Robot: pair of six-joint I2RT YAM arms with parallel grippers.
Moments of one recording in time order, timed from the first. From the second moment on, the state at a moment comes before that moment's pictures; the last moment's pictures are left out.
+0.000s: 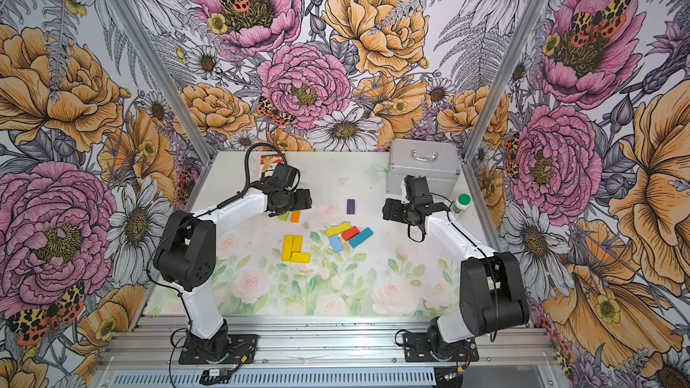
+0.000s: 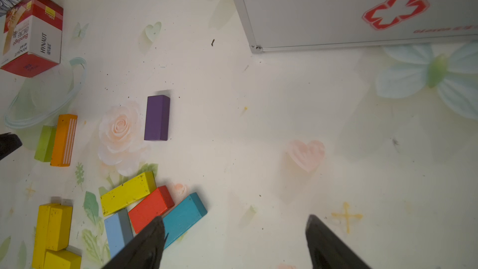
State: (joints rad) left arm -0.42 1.87 1.37 -0.55 -0.02 -0.49; right arm 0.19 1.49 0.98 -0.42 -0.17 0.34
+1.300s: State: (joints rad) left arm -0.46 1.97 1.31 -0.57 -0.08 -0.16; right arm 0.39 1.67 1.16 -0.43 -0.20 0.38
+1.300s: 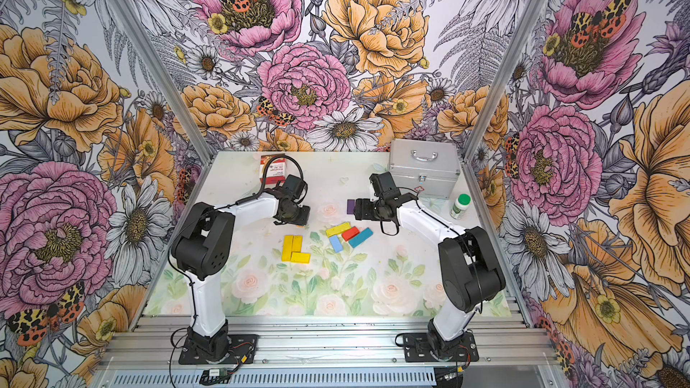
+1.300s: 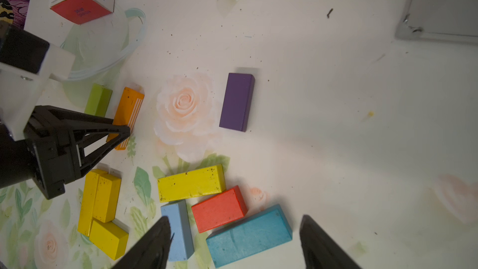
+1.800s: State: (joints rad) left arm -0.51 1.70 1.03 -0.34 -0.27 0.36; right arm 0.44 1.74 1.20 -0.43 -0.23 0.36
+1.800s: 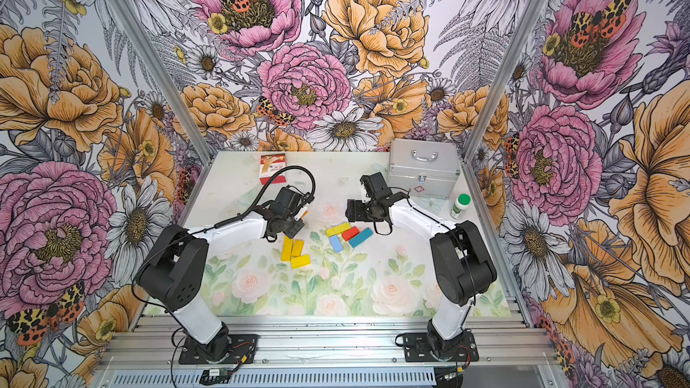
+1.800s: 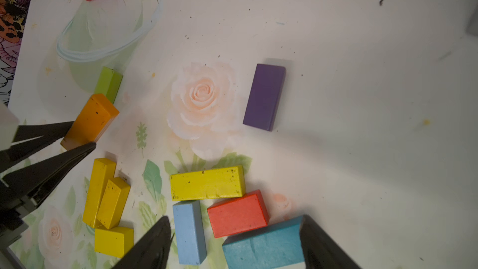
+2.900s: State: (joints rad) left arm -0.34 1.82 1.10 -0.36 0.20 0.75; right arm 0.53 1.95 1.44 -0.43 -0.24 0.38
